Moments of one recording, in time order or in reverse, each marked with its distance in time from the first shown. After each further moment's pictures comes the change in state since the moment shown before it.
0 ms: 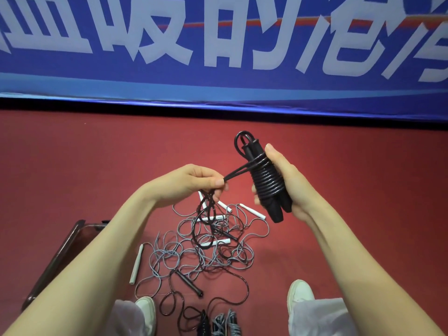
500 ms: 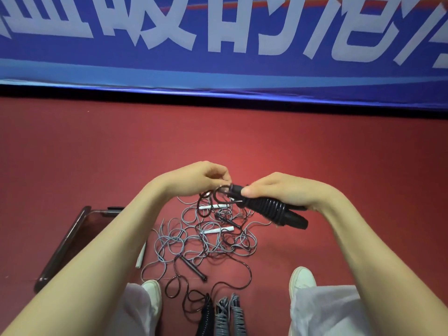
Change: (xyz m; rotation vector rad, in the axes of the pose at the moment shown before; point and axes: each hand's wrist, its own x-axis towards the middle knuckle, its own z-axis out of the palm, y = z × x) left_hand 0.011 -0.017 0.005 0.421 -0.015 -0.081; right_hand -0.002 0.008 -0.004 -0.643 -0.388 0.256
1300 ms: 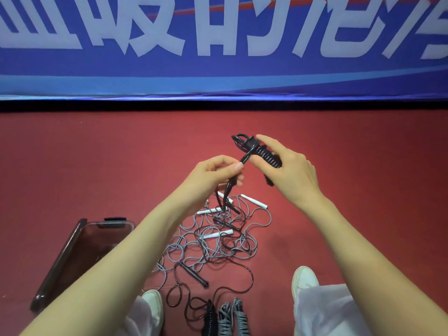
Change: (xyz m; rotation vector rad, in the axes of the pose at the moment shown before) left_hand 0.013 0.031 0.038 -0.800 0.296 0.036; right_hand 0.009 0.013 -0.005 -0.401 0.974 -0.119
